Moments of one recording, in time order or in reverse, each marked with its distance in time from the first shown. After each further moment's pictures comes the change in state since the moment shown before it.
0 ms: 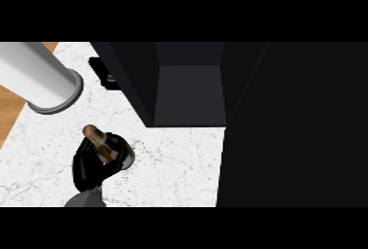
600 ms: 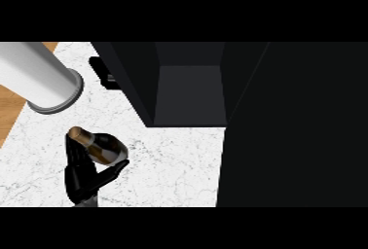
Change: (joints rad) left arm 0.106 -0.029 0.009 -0.134 0.025 0.111 0.056; right arm 0.015 -0.012 0.013 -0.009 -0.001 -0.012 -0.004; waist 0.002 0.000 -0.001
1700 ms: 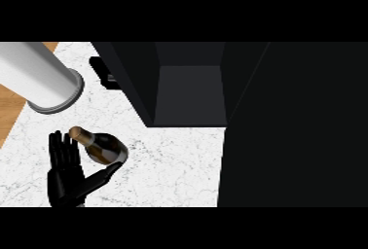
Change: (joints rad) left arm 0.144 0.010 -0.071 -0.354 -0.074 0.140 0.201; right arm 0.045 -0.004 0.006 0.013 -0.020 0.004 -0.057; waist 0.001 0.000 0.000
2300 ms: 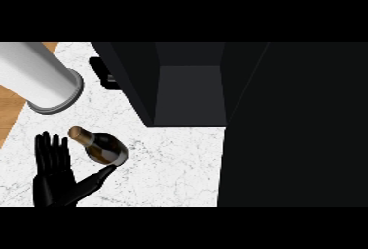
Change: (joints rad) left arm 0.078 0.010 -0.041 -0.198 -0.025 0.069 0.107; right arm -0.023 -0.022 -0.018 0.018 -0.005 -0.011 0.010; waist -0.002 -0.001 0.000
